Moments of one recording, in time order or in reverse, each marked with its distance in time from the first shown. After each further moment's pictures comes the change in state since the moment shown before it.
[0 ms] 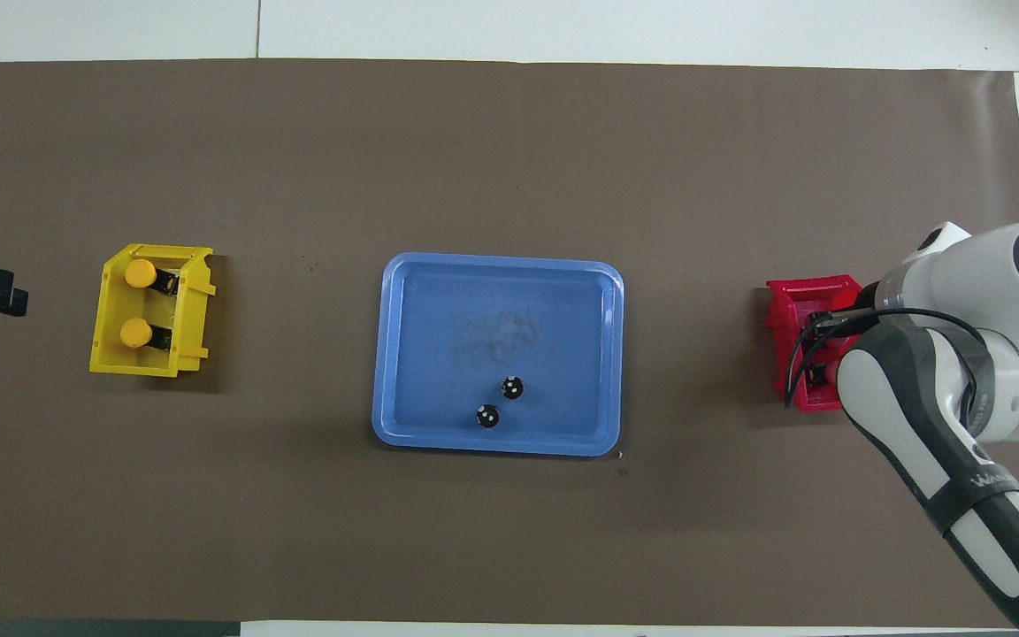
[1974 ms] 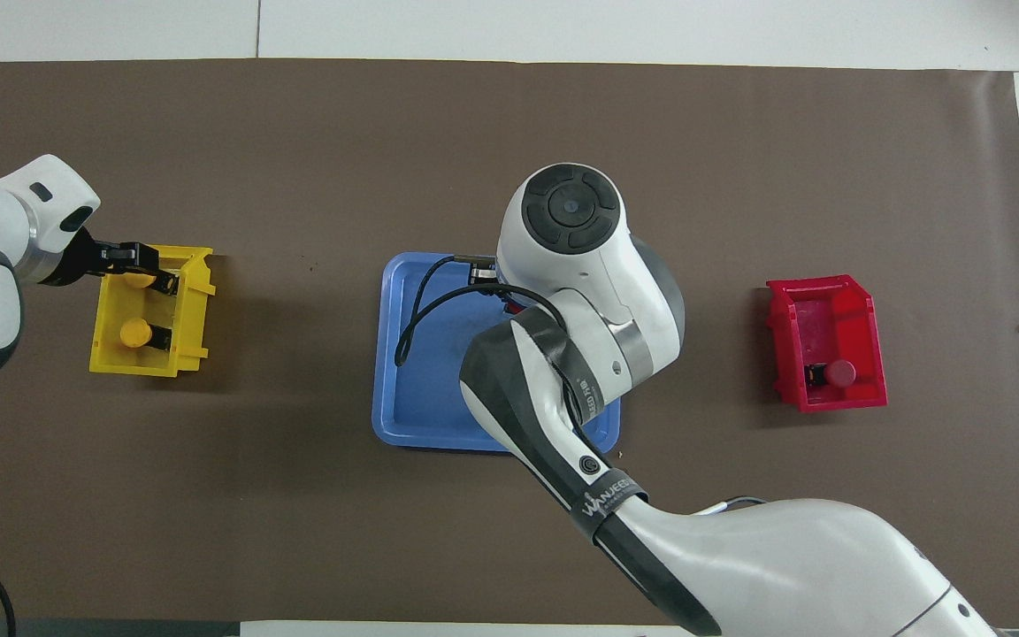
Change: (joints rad) left arm 0.033 0.213 0.004 -0.415 0.000 0.758 0.036; right arm 0.602 0.383 0.012 0.623 0.094 -0.180 0.794
